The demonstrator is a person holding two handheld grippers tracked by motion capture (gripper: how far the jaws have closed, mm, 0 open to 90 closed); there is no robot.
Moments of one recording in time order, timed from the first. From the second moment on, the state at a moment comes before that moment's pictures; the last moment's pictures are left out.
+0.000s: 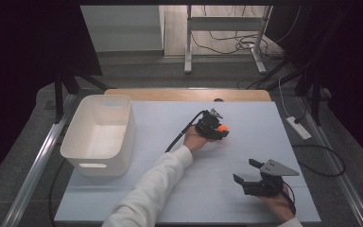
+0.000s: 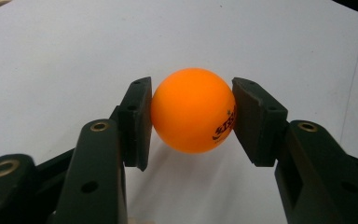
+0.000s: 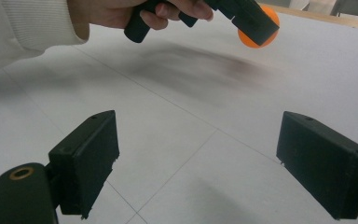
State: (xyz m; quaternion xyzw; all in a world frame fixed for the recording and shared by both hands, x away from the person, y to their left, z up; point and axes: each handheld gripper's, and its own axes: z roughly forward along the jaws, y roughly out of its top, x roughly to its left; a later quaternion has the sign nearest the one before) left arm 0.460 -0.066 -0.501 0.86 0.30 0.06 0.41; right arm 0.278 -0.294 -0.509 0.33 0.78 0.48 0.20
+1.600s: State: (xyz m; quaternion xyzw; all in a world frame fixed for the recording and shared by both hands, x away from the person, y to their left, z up) left arm 0.439 -0.031 -0.488 0.85 0.30 0.07 0.43; right arm 0.279 -0.293 -0.510 0.33 0.79 0.48 0.20
